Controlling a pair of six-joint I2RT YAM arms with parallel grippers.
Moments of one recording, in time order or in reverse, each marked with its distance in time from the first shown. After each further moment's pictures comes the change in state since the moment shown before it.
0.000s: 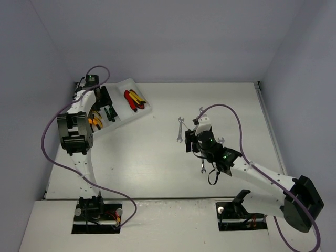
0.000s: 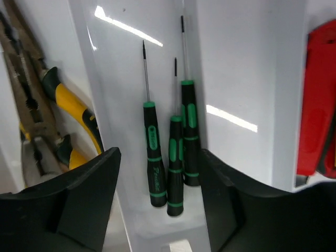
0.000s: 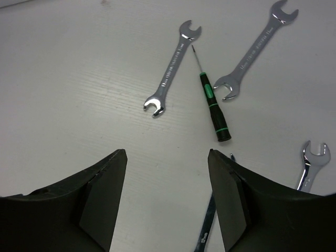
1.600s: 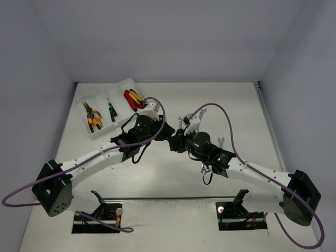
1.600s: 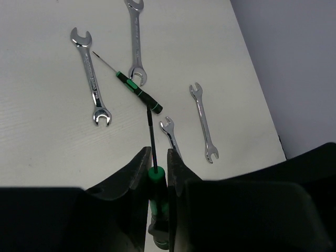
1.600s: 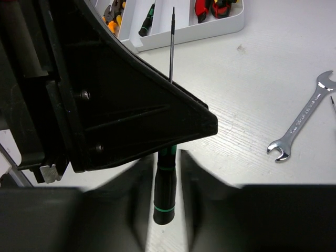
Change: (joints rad) left arm -0.855 -0.849 -0.919 0.671 -0.004 -0.335; right arm 0.110 0.050 0.027 0.278 -0.222 0.124
